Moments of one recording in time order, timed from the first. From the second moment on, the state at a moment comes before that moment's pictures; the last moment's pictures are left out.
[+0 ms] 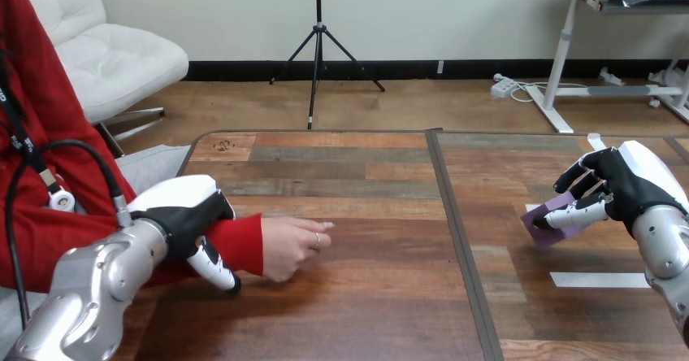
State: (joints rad) left arm -0.35 0.59 -0.31 0.26 0.70 0.13 -0.43; right arm -0.73 -0.55 0.18 1.30 -0.40 -0.26 -0.12
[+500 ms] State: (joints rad) left arm -0.33 0.59 -0.26 0.22 0.66 0.13 -0.39; right arm -0.73 -0.54 0.18 1.30 -0.39 -0.26 -0.12
